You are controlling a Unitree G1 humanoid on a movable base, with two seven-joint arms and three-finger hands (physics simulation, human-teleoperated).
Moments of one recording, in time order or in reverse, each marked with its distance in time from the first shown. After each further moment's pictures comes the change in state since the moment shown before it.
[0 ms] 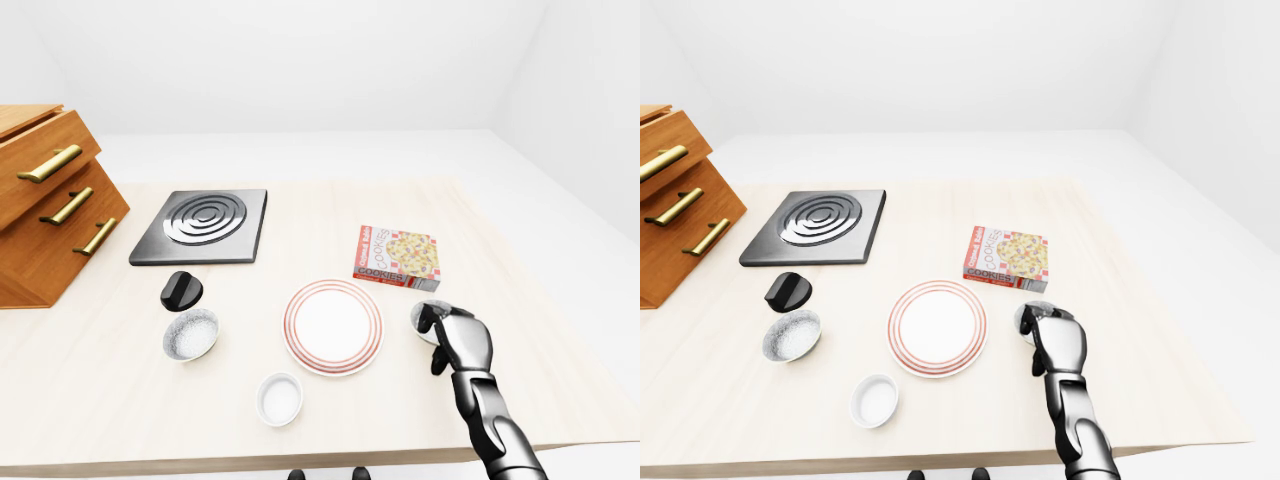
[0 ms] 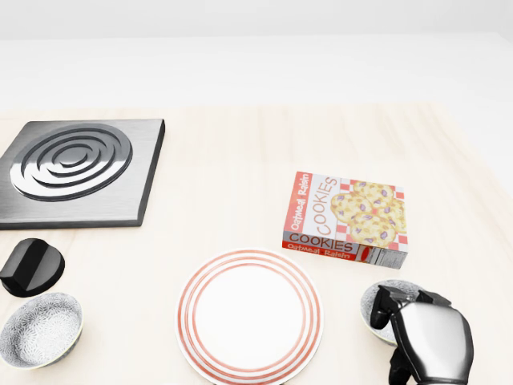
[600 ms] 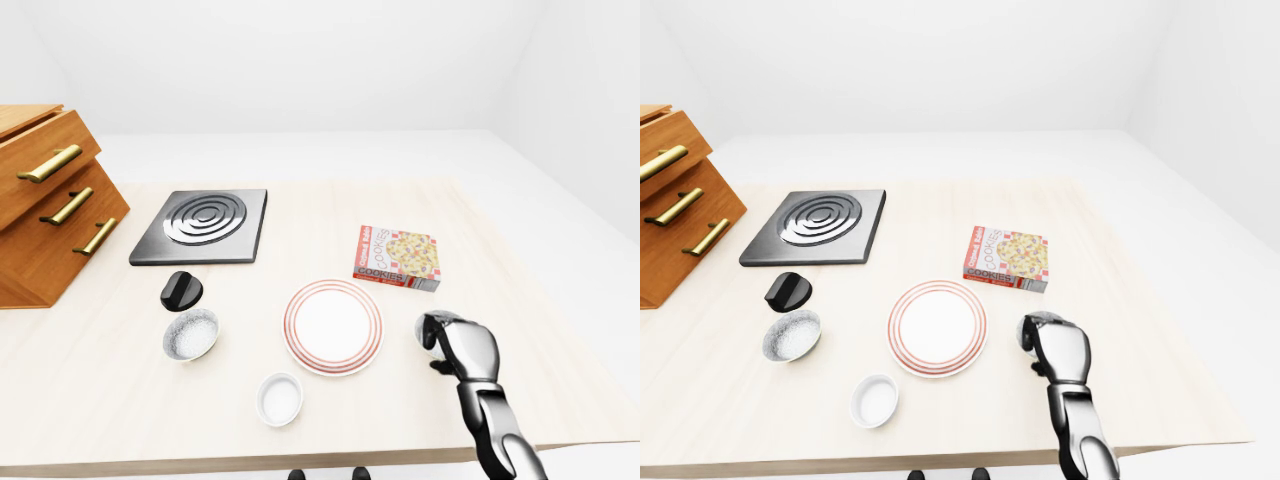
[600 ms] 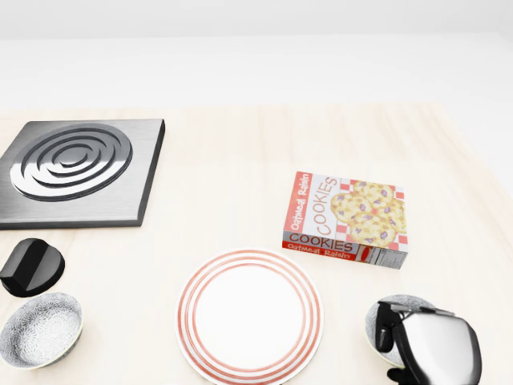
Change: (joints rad) left arm -0.005 -0.007 -0.001 -0.012 0.009 0.000 0.003; right arm 0.107 0.017 -0.011 -0.167 -0.058 0.000 0.061
